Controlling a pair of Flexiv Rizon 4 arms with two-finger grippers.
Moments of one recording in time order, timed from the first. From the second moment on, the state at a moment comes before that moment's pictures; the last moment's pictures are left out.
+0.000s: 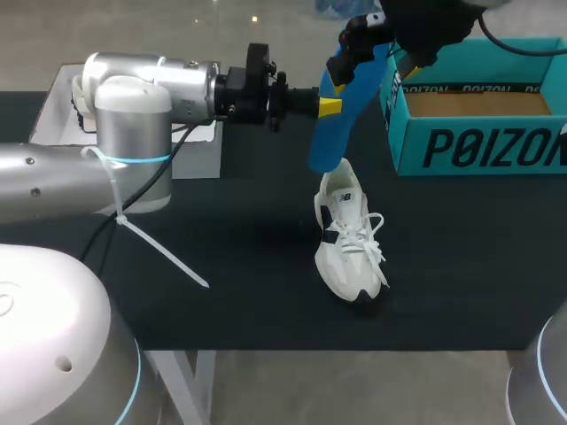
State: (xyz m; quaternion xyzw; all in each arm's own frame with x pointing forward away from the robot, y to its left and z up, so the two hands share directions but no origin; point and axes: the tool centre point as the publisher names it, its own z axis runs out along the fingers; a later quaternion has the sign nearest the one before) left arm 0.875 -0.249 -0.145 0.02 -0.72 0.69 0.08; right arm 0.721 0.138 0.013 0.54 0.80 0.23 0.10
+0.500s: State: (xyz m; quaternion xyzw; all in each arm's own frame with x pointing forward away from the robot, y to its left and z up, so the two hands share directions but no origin) left arm 0.874 -0.255 -0.142 -0.09 -0.72 0.69 -0.03; right arm 0.721 0.138 0.013 0.54 0.80 0.23 0.10
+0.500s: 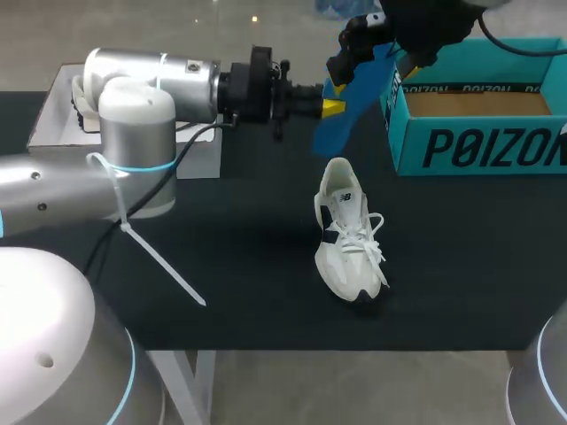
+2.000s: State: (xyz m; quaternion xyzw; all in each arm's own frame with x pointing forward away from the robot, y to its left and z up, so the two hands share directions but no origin) left arm 0.827 -0.255 -0.128 -0.43 -0.59 0.57 -0.37; right arm 0.721 0.138 0.013 0.54 0.80 0.23 0.10
